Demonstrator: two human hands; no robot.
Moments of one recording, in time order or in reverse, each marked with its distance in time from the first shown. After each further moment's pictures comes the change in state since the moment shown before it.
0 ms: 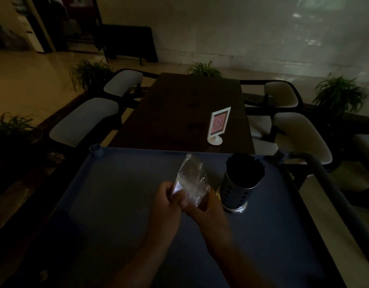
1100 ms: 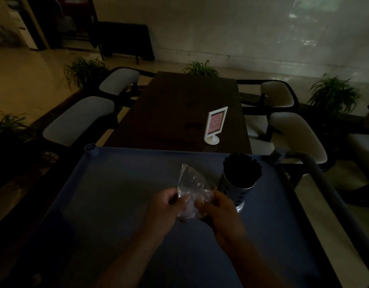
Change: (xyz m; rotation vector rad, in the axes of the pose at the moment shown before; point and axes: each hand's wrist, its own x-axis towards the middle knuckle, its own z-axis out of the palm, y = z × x) left_hand 0.010 -0.004 -0.005 0.024 -0.230 -0.078; right_hand 0.013 0.001 -0.032 0.059 0.115 0.217
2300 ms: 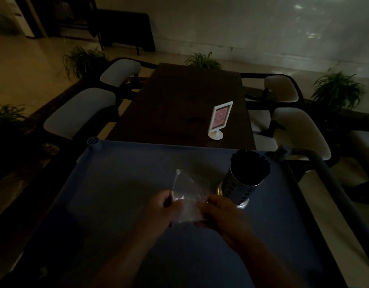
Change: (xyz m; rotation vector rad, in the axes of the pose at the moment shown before) left_hand 0.002 -0.024 -0.032 0.048 -0.029 -0.087; right_hand 0.004 0.007 0.003 -0.188 -0.179 0.140
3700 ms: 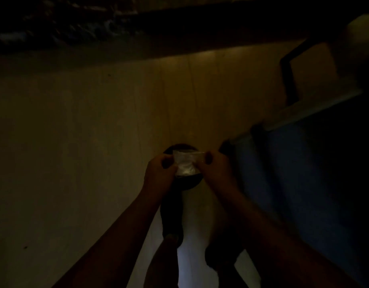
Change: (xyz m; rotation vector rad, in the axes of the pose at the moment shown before) left_hand -0.332 -0.491 -0.172 -0.447 1.229 -0.590; right_hand -0.030 0.495 0.368 -1.096 -0.773 -0.011
